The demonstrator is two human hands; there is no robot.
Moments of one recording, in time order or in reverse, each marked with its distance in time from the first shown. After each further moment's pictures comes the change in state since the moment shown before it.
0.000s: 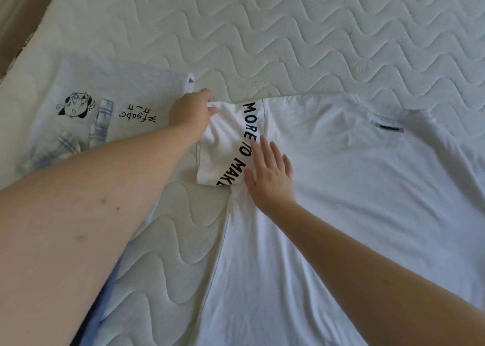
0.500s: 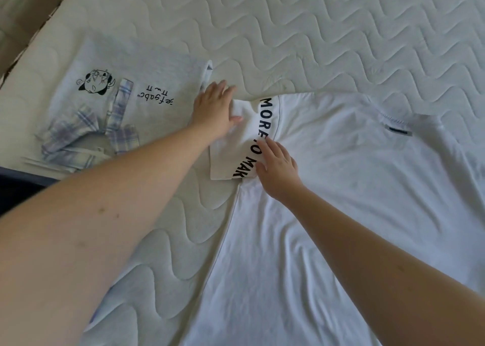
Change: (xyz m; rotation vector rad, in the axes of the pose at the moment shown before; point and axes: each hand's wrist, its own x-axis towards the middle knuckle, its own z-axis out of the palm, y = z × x) left_hand -0.028 0.001 0.012 0.032 -0.156 0.063; right_hand 0.003 -0.004 -0.013 0.100 -0.193 0.012
